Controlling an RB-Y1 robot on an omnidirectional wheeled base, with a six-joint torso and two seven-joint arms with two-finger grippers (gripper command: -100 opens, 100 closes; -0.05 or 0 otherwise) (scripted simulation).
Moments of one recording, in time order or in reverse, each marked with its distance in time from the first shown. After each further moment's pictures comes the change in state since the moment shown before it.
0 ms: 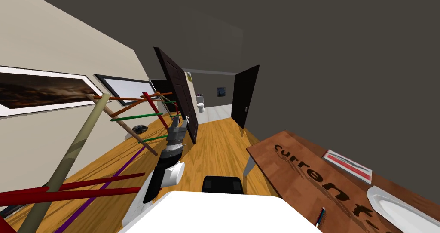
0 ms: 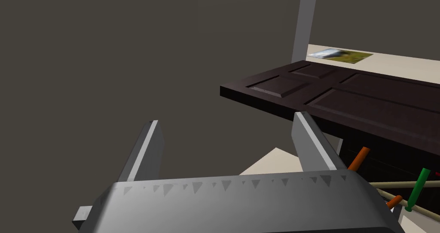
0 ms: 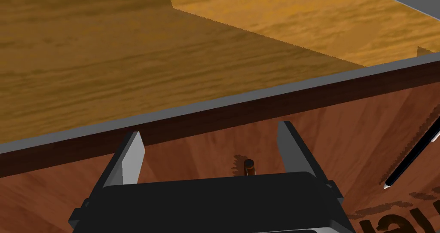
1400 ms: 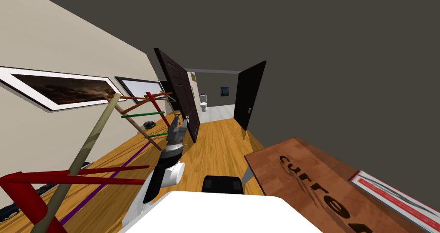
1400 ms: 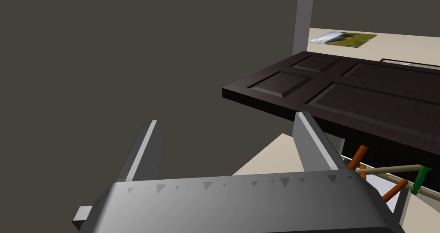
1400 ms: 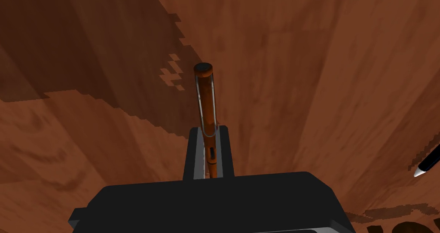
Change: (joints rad) left arm 0.000 0.000 0.000 0.000 0.000 0.000 0.000; right arm -0.069 0.046 0.035 0.134 0.037 0.002 -0.005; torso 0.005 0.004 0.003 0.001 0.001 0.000
